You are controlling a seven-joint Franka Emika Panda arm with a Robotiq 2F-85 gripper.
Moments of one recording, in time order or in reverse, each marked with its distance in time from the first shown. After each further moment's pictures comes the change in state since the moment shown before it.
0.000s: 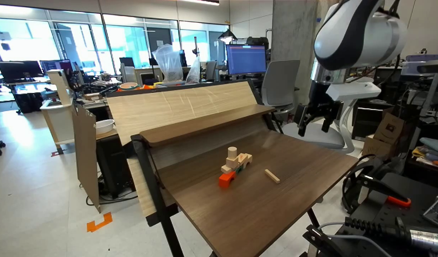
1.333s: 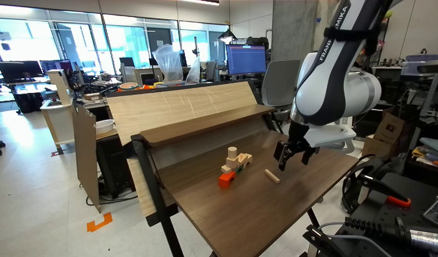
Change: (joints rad) arm 0.035 0.263 0.106 0.036 0.007 0.253 0.068
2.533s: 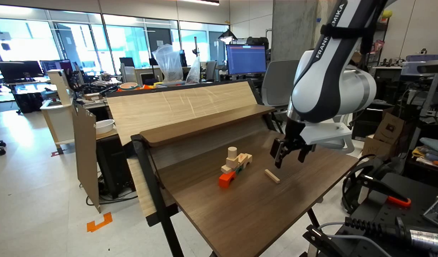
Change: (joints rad) arm 0.000 0.000 0.010 0.023 0.004 -0.011 0.001
